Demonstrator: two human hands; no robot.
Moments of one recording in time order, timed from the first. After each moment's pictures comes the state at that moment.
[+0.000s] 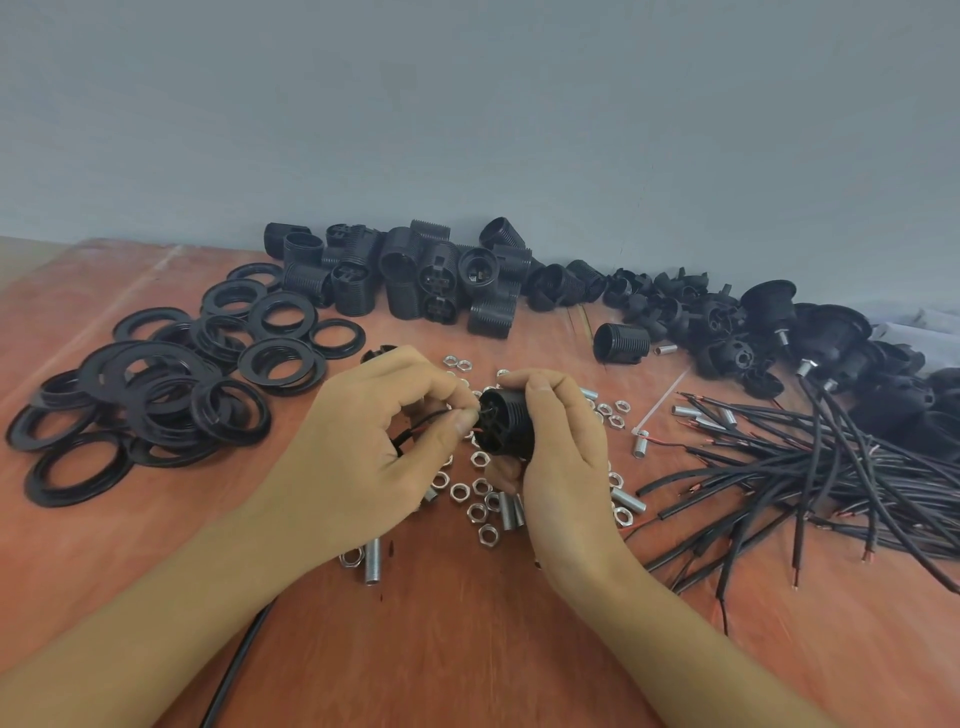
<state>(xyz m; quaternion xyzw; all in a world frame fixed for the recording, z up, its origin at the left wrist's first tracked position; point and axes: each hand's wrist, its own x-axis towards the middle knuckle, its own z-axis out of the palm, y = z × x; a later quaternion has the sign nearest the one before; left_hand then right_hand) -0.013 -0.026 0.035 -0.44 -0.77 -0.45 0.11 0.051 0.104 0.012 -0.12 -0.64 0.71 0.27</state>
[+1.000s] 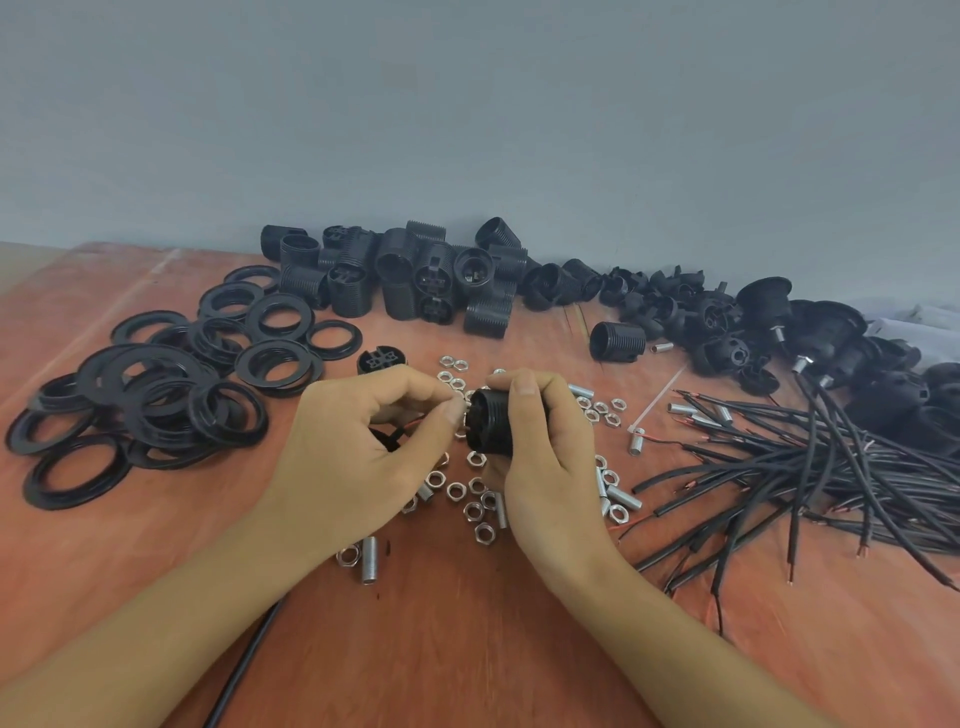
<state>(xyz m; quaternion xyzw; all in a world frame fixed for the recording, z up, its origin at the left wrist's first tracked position) -0.014 -0.022 0.023 -0.37 -0.75 -0.54 0.11 0.050 0.102 0.005 -0.10 -0.71 0.63 0.30</state>
